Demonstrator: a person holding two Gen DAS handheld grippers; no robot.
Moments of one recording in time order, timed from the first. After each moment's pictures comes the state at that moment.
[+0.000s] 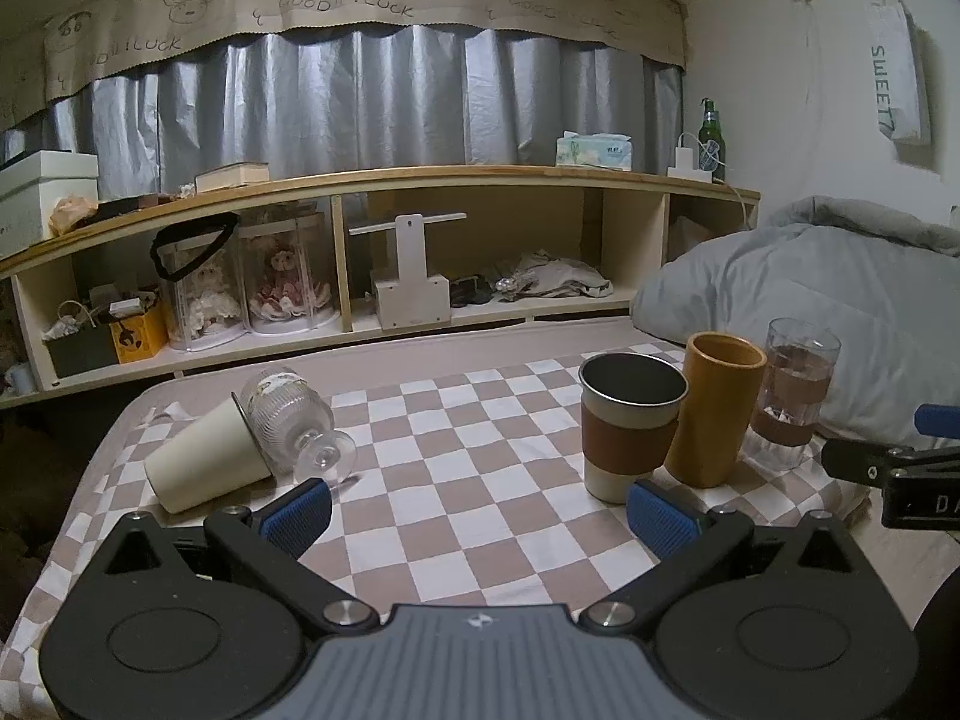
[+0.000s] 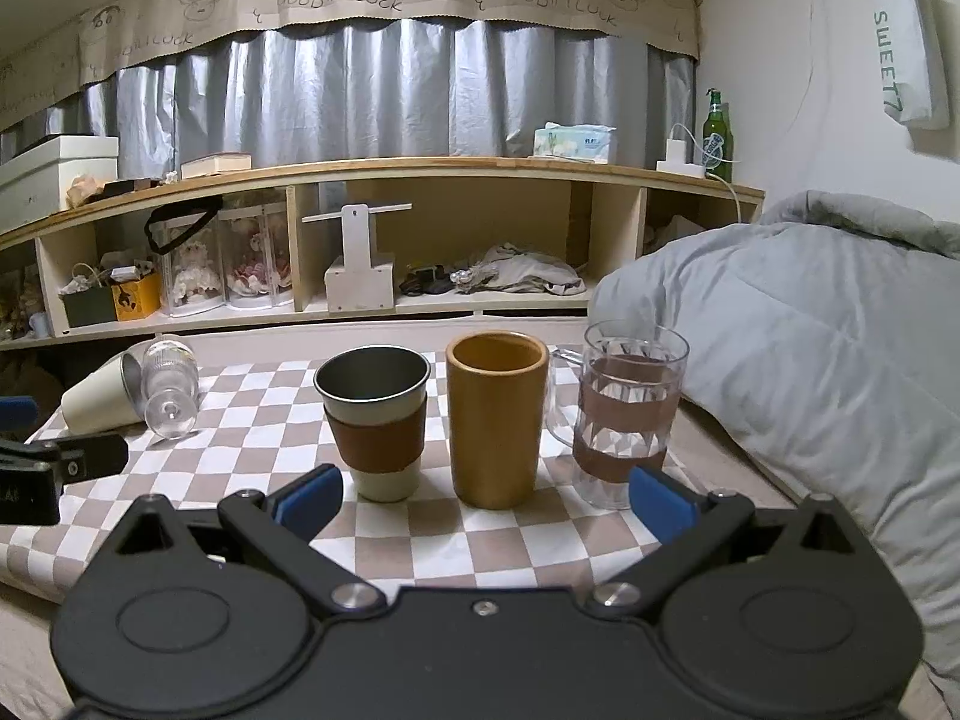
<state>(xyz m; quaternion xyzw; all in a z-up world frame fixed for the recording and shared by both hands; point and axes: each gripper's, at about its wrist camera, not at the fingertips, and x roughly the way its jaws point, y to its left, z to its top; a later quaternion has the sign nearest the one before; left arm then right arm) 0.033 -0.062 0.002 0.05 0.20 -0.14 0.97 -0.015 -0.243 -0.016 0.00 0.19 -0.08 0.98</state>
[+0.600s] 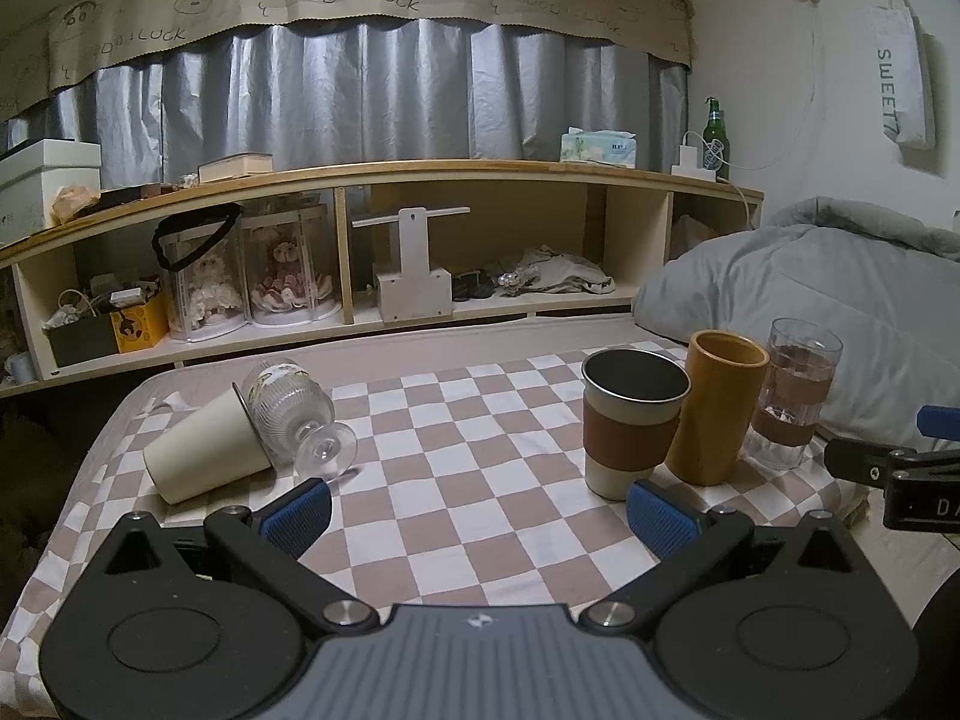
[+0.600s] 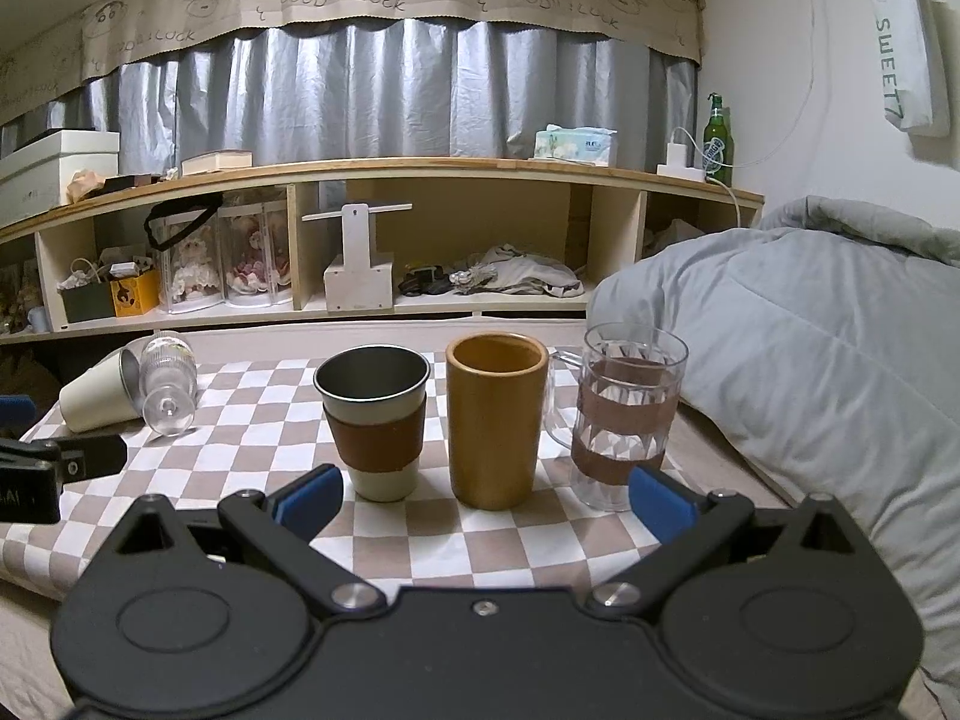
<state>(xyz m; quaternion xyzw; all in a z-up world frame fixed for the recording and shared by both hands) 0.035 -0.058 0.001 0.04 0.21 -0.14 0.97 -0.015 -0.243 -0.016 0.00 0.19 -0.08 0.98</state>
